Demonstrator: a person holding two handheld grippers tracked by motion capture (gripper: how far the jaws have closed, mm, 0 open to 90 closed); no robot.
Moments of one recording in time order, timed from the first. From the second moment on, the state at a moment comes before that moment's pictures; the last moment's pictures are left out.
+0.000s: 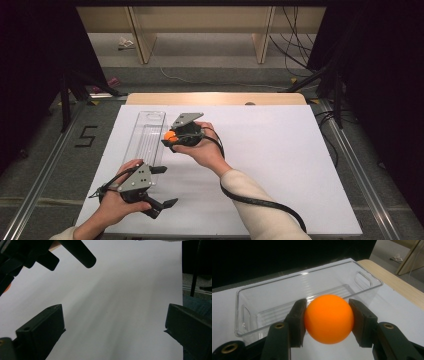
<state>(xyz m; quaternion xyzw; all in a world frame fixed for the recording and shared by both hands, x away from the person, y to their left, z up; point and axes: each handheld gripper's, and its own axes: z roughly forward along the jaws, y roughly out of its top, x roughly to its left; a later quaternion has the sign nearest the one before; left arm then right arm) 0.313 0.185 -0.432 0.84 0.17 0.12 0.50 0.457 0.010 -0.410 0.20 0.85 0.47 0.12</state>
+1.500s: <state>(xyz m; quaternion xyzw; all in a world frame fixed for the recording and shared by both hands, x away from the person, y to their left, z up) 0.313 0.184 -0.432 0.84 0.17 0.12 0.50 0.463 0.023 -0.407 0.20 0.85 0.47 0.11</state>
